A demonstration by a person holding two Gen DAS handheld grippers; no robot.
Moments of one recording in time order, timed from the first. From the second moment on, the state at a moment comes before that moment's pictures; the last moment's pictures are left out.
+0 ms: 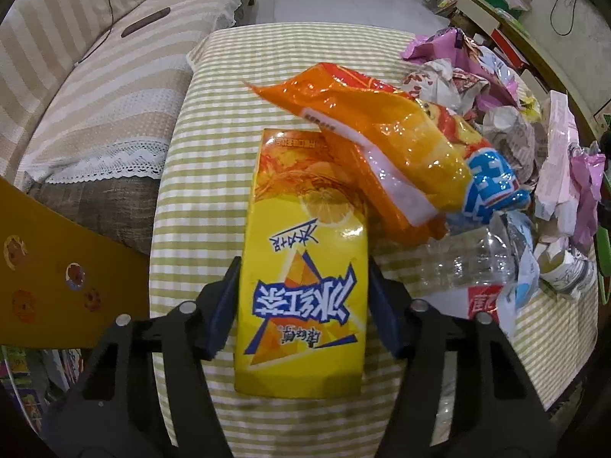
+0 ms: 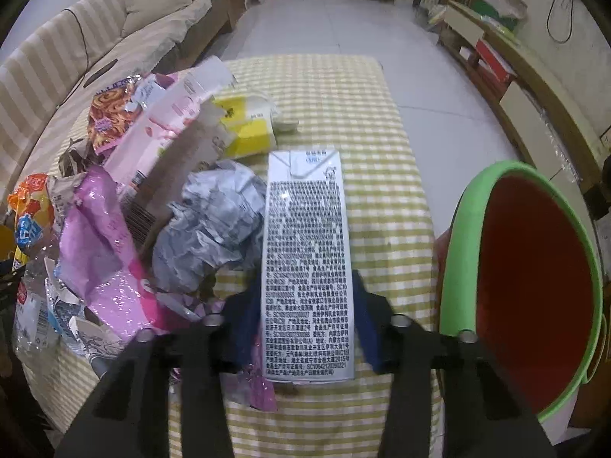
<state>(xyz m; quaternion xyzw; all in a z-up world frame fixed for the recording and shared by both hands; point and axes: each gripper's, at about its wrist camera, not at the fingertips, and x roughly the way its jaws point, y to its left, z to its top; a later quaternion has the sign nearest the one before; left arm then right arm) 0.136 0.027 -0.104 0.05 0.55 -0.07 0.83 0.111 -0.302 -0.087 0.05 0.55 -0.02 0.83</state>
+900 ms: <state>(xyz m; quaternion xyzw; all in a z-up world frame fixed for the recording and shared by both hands) 0.077 0.037 -0.023 0.00 0.48 -0.05 0.88 0.060 -0.282 -0.020 0.03 0.47 0.00 0.88</state>
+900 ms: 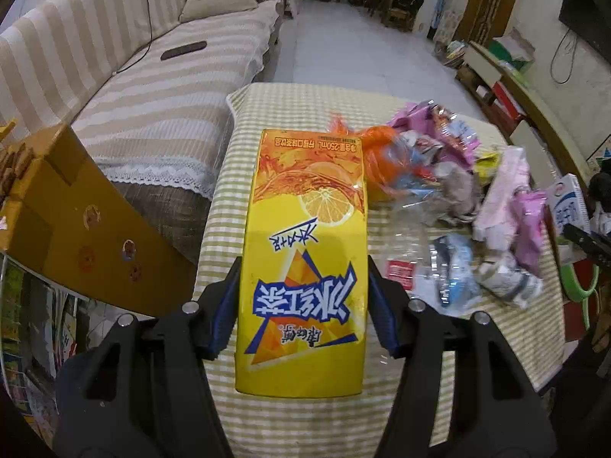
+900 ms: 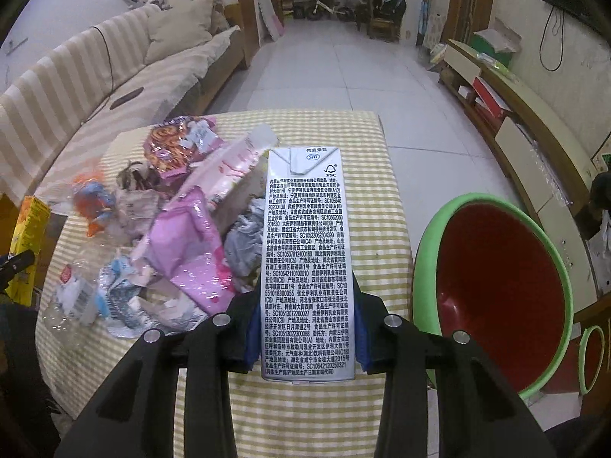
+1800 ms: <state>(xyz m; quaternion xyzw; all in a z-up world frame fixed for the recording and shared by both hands) 0.061 -0.149 0.045 0.04 0.43 -0.26 0.87 -0.013 -0.373 0.039 0.09 0.41 -0.09 0.90</state>
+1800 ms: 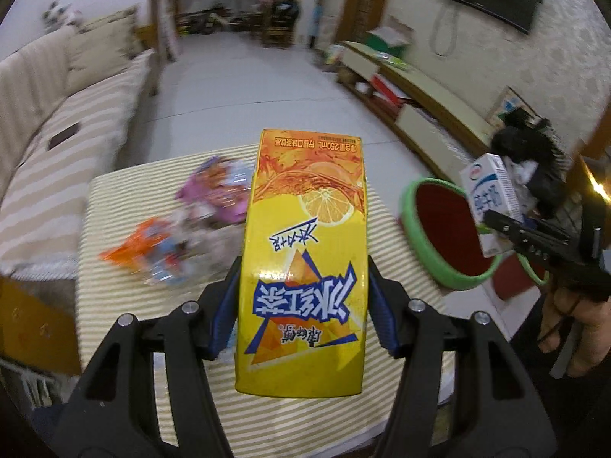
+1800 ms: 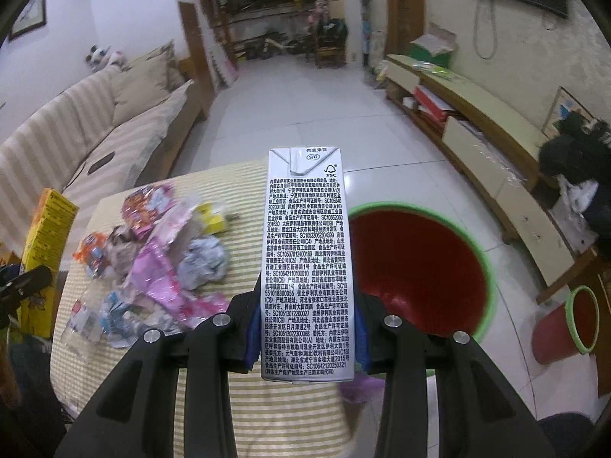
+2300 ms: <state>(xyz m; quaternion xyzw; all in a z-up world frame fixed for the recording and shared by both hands) 0.073 -0.321 0.047 0.08 0.44 -0.38 0.81 -0.032 -0.481 0.031 0.14 0.39 -0.18 0.89</state>
